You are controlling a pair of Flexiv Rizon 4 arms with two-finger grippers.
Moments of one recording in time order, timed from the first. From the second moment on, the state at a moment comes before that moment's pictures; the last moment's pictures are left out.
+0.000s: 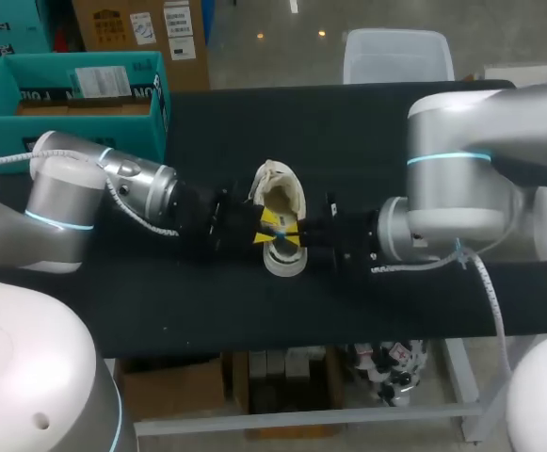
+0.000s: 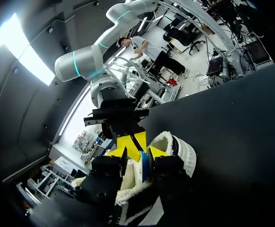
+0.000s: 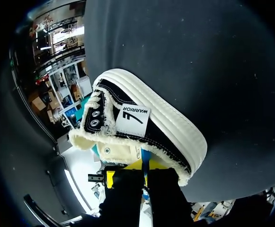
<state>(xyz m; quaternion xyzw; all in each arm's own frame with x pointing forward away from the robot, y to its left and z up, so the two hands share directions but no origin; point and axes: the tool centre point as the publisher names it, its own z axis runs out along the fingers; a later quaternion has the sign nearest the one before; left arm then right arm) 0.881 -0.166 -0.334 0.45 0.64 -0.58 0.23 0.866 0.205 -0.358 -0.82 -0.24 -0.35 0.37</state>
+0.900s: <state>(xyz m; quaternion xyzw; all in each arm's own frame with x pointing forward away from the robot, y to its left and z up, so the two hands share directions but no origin) 0.882 -0.092 -0.262 0.39 0.73 -0.52 0.22 0.855 0.199 -0.380 -0.89 -0.25 -0.31 0.23</state>
